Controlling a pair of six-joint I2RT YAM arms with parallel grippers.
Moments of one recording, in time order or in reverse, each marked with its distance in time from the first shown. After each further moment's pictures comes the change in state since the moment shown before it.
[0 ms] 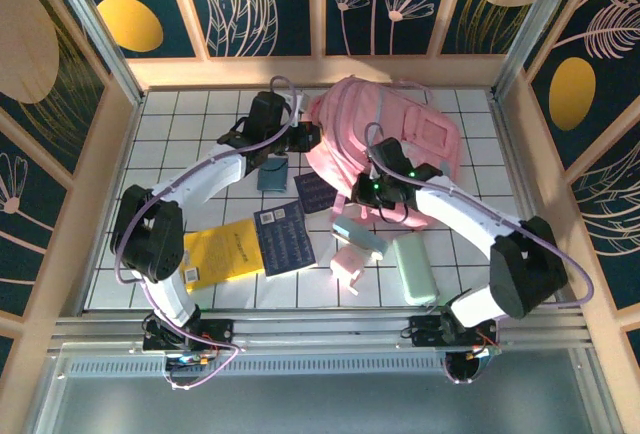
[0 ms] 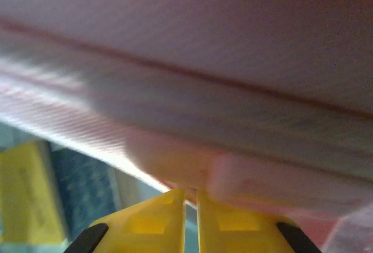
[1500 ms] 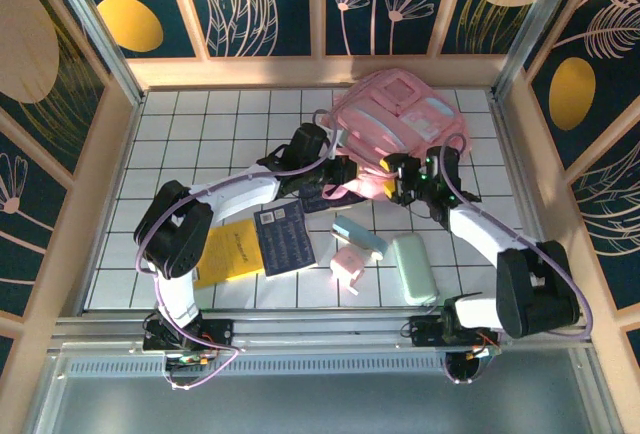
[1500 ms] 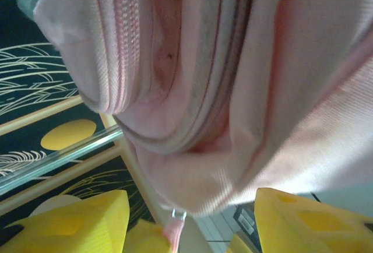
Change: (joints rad) left arm -0.212 0.108 -0.069 0.141 0.039 -0.126; right arm -0.329 -0.135 -0.373 0.688 -0.313 0.843
